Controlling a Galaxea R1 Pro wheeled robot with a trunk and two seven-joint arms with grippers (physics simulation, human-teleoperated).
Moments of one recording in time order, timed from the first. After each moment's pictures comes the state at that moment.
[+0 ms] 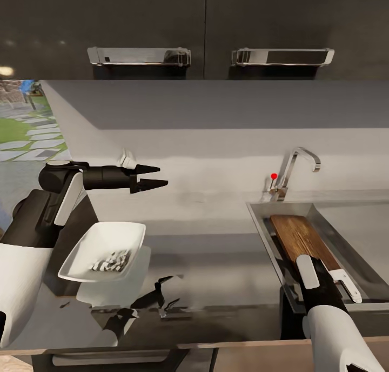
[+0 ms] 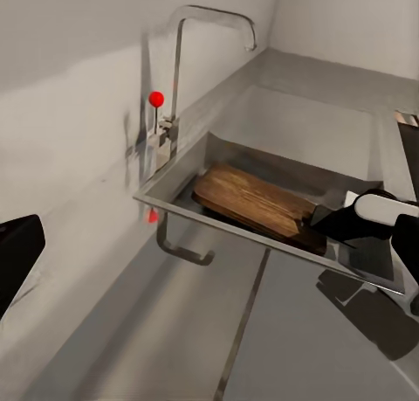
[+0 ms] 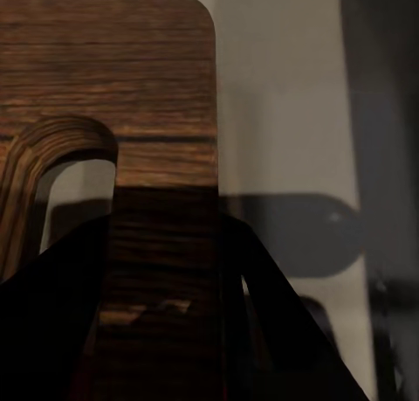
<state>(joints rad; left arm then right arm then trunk) -1.05 0.29 -0.20 -1.38 0.30 0.79 -1.10 -0.70 0.00 -0.49 -0.85 -0.58 0.02 -0.94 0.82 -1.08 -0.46</state>
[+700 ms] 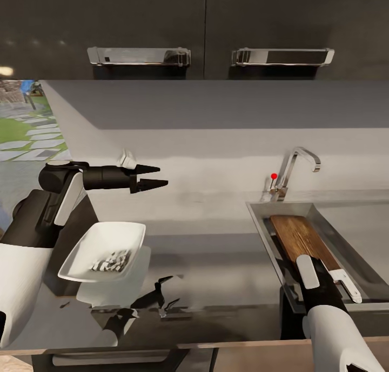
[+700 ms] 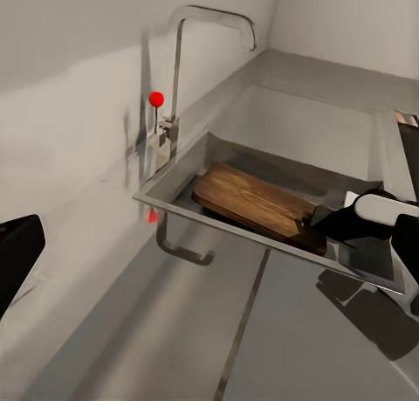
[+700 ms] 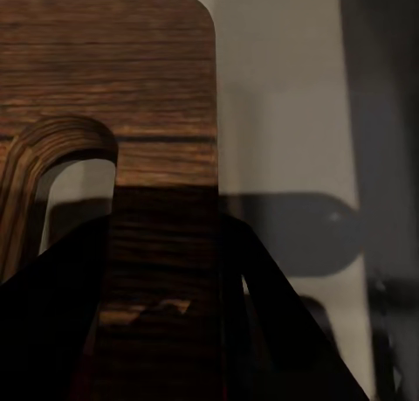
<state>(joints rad) -1.05 0.29 -0.20 -1.38 0.30 0.79 -1.10 -0.70 0.00 -0.49 -0.85 -0.58 0.02 -0.94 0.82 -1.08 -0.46</state>
